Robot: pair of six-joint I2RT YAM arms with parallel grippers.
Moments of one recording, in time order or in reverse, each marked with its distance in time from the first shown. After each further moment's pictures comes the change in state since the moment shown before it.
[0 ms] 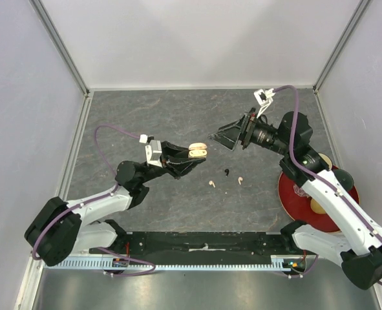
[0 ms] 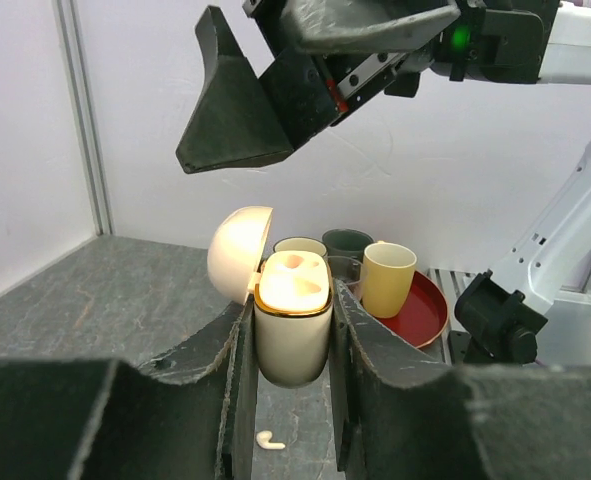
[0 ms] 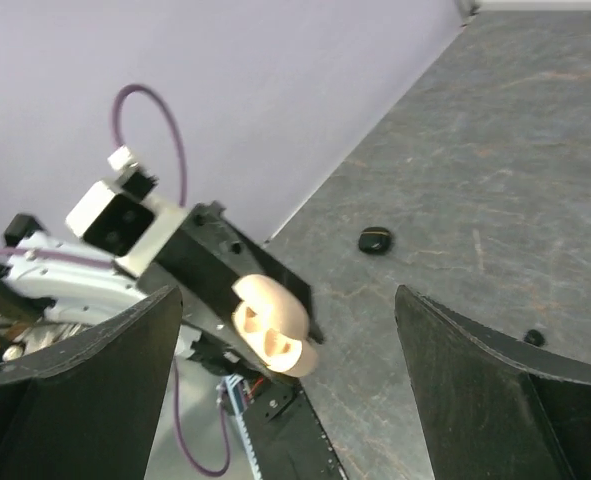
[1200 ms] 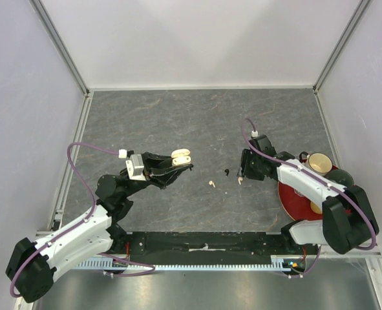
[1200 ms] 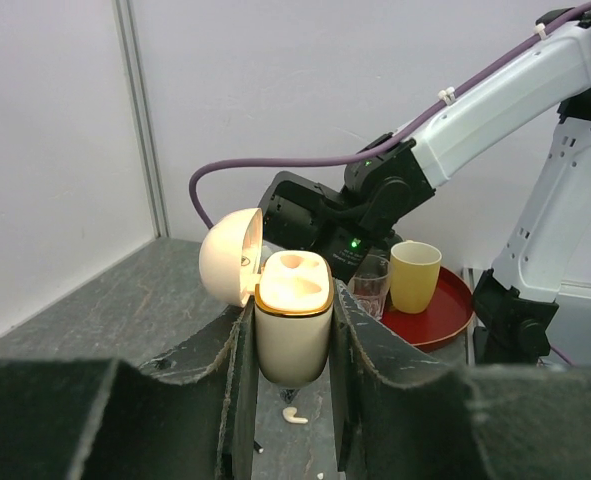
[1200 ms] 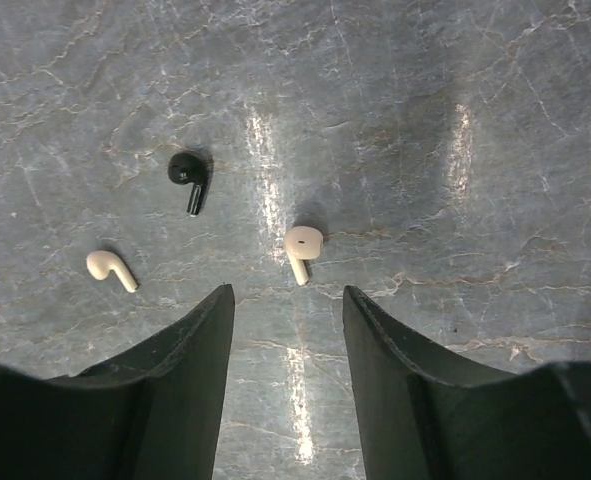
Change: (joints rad) left arm -0.001 -0.433 -0.095 -0.349 -0.092 0.125; right arm -0.075 0.279 -0.278 -0.489 0.607 -0.099
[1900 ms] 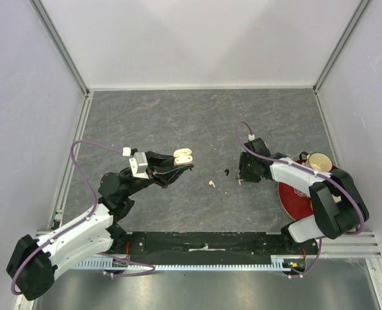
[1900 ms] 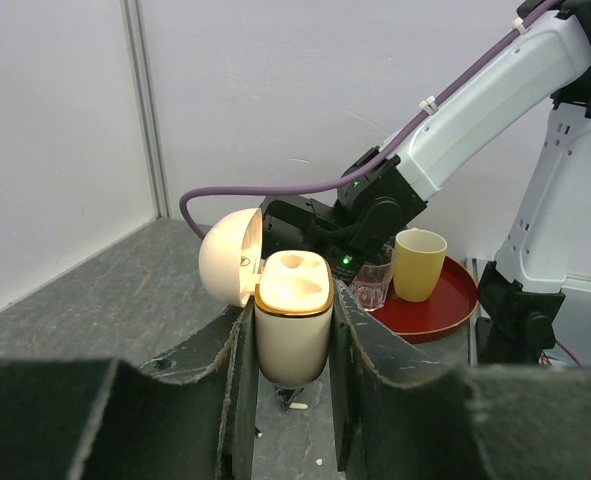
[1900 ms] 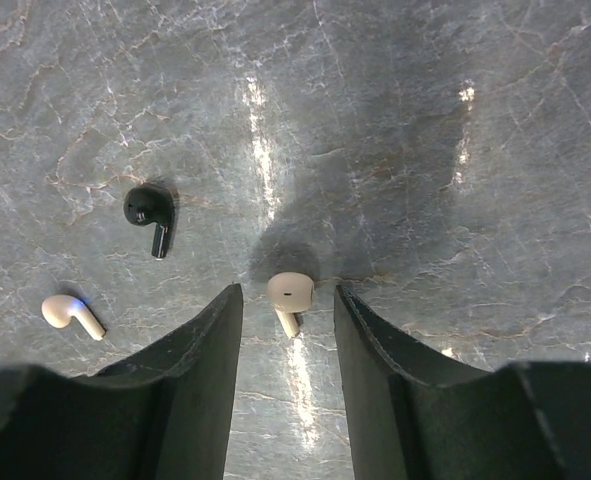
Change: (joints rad) left arm 0.000 0.029 0.000 -0.016 -0.014 0.000; right arm 0.000 0.138 -0.046 0.135 0.000 0.020
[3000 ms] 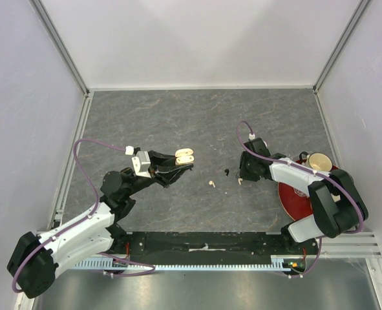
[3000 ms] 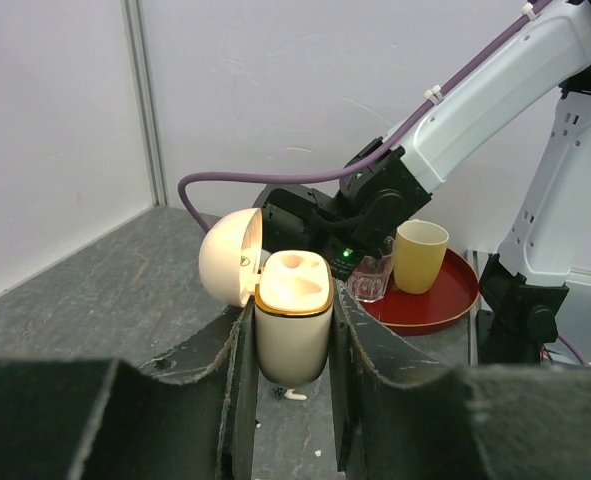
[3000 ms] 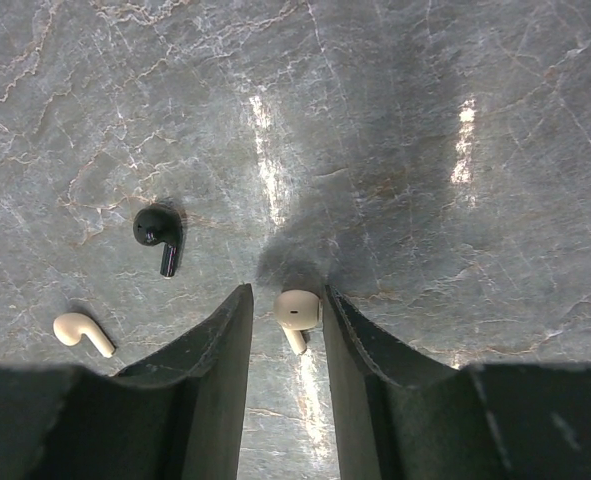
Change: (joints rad) left arm 0.000 0.030 0.000 0.001 0.000 0.000; right arm 0.000 0.010 -0.007 0.043 0.014 0.023
